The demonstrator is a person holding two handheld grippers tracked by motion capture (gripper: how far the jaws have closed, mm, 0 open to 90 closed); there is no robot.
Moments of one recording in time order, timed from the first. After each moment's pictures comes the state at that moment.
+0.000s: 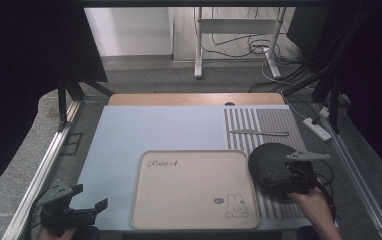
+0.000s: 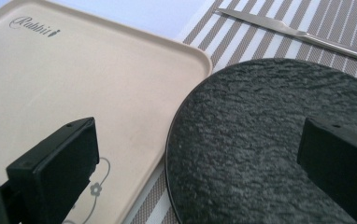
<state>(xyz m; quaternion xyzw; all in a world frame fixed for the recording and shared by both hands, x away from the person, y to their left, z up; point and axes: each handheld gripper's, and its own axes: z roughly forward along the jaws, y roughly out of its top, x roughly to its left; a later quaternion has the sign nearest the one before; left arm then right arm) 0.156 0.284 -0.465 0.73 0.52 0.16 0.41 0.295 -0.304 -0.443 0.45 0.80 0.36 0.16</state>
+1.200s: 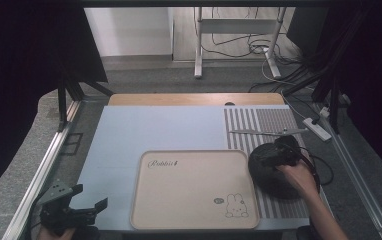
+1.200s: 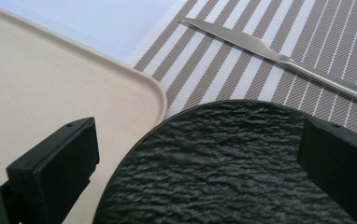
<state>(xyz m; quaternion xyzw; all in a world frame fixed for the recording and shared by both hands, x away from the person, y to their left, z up) 0.157 0.284 -0.466 0.73 0.52 0.16 0.41 0.379 -0.294 -0.459 0.45 0.82 0.32 0.17</state>
